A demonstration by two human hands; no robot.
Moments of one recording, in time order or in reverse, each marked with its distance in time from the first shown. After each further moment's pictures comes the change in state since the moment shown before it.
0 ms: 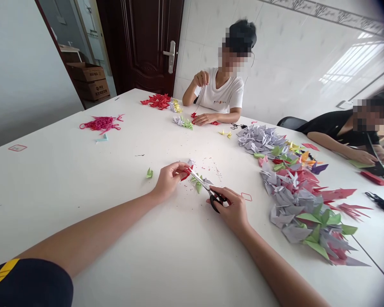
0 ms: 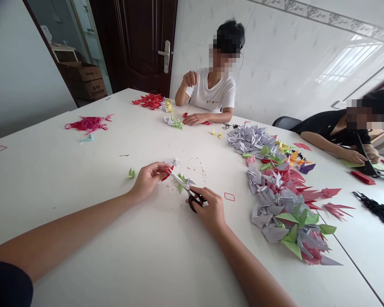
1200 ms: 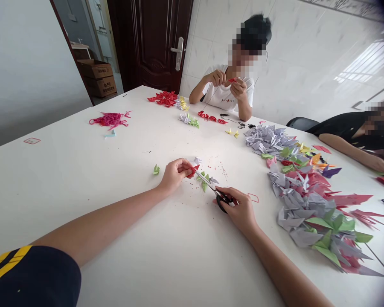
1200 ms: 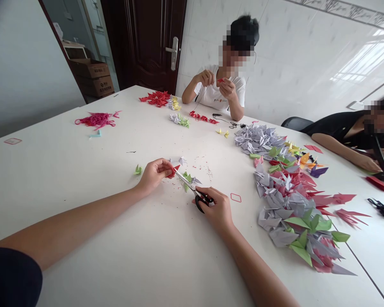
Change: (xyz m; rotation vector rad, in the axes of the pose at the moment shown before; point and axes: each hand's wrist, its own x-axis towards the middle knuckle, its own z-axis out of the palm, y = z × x) left_hand 0.003 -0.005 -0.004 -0.094 -0.023 -0.049; right_hand 0.000 0.006 -0.004 0.025 -0.071 0.073
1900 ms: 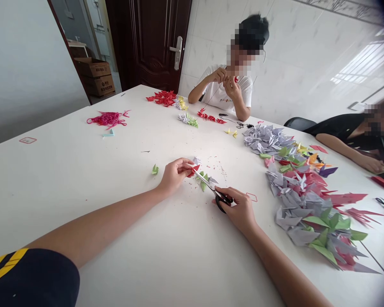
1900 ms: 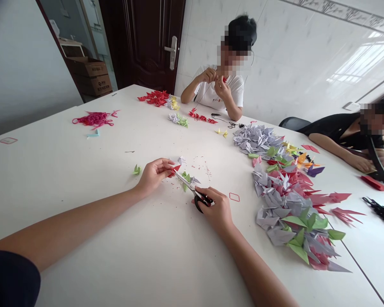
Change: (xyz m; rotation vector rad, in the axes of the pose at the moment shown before) left_hand 0.000 -0.005 0.001 0.039 0.007 0.062; right_hand 0.000 -0.004 -0.003 -0.104 0.007 -0.086
